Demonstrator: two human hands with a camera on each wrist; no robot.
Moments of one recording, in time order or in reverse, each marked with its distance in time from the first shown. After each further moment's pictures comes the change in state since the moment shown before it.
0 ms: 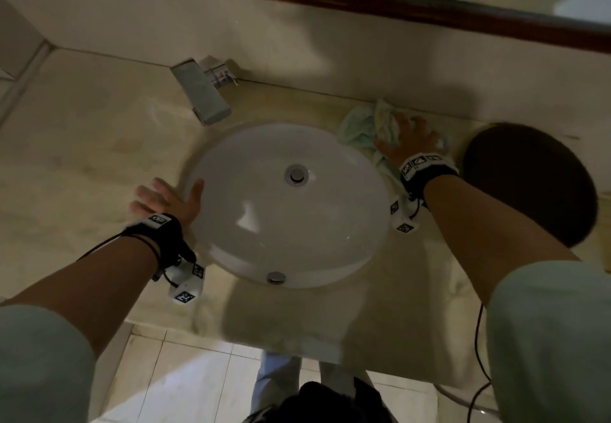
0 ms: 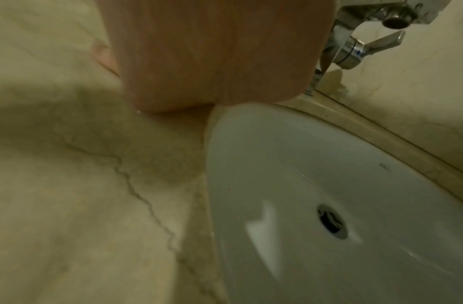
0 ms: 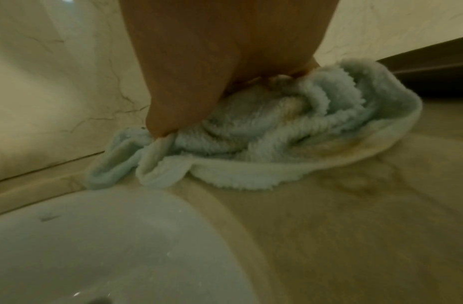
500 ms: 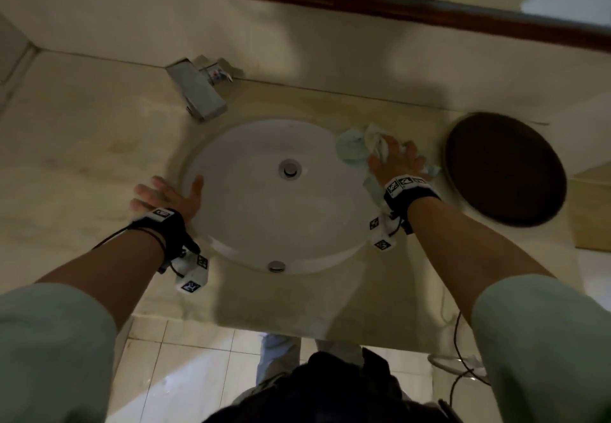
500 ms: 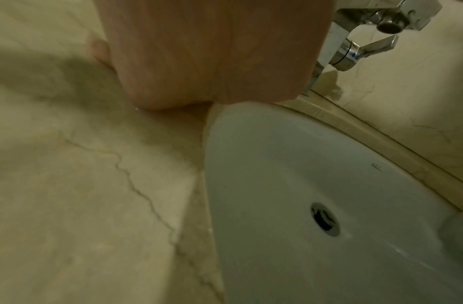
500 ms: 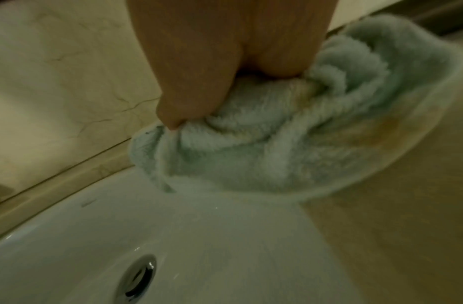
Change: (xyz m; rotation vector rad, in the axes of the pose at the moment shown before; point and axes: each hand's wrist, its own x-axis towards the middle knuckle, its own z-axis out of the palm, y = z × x) left_hand -0.010 -0.001 -0.013 0.060 -0.027 0.045; right_hand -0.067 0.010 0.025 0.179 -0.004 0.131
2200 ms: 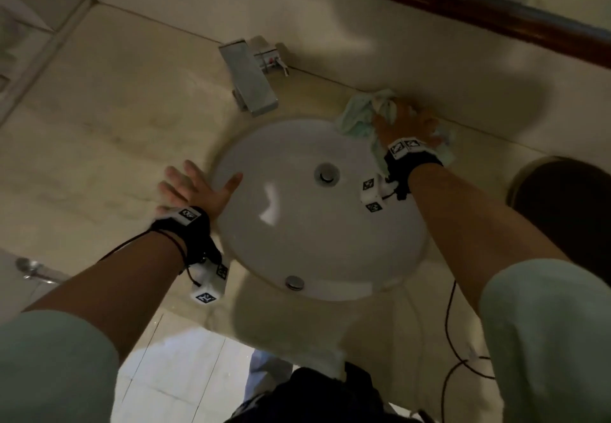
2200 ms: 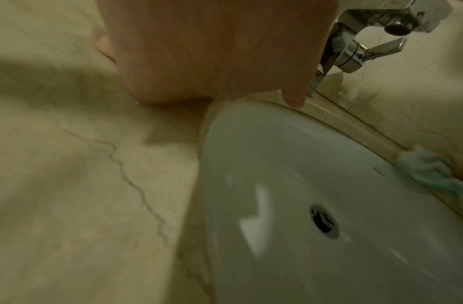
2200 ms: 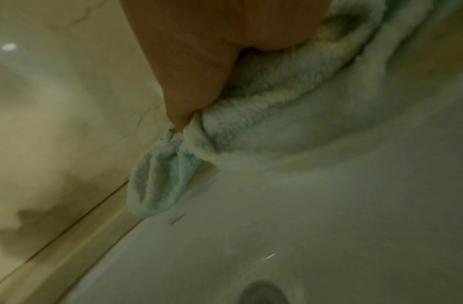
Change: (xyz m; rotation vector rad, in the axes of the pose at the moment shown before) left_hand -0.013 0.009 -0.008 -0.136 -0.099 -0.054; right_hand 0.077 -0.143 0.010 -0.019 -0.056 -0.083
